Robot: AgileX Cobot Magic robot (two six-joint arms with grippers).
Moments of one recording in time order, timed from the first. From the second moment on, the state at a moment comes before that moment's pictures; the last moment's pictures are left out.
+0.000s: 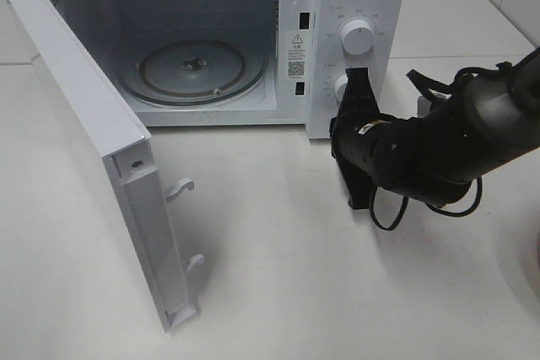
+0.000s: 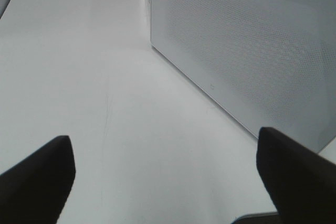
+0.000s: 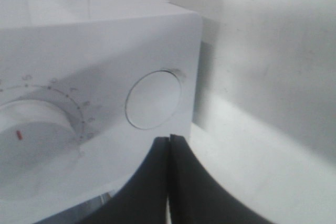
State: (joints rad) left arm 0.01 -0.01 -0.52 -0.14 1.09 0.07; right arm 0.59 2.00 -0.81 0.76 -0.72 1.20
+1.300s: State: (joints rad) left arm 0.01 -0.01 -0.52 -0.14 1.09 0.07; right arm 0.54 1.47 -0.72 0.10 0.32 0.32
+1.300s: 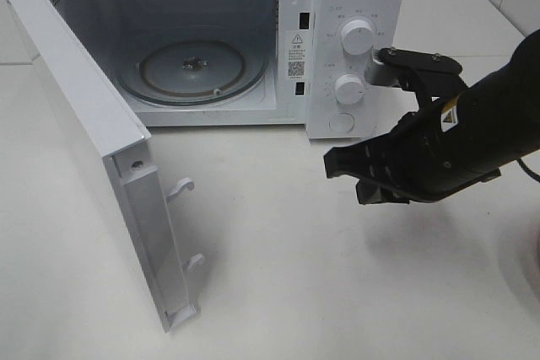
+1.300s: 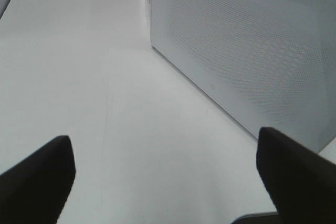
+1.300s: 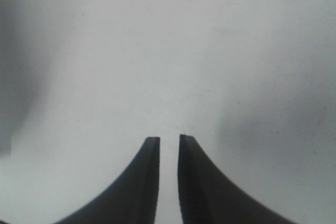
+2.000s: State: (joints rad) left arm 0.01 -0.01 -0.52 -0.14 1.09 0.07; right arm 0.41 1.34 -0.72 -0.01 0.73 0.14
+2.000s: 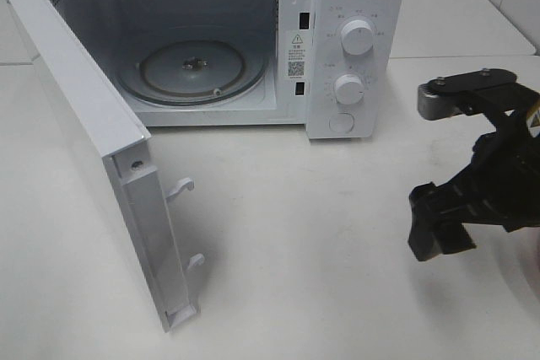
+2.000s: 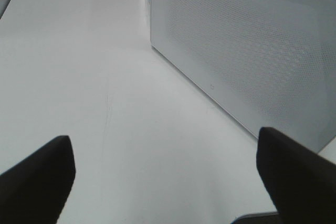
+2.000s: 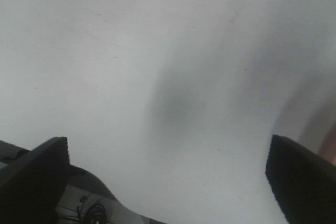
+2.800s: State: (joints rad) left arm 0.01 -0.01 -0.52 -0.14 1.09 0.07; right arm 0.15 1.34 -0.72 -0.13 0.72 0.16
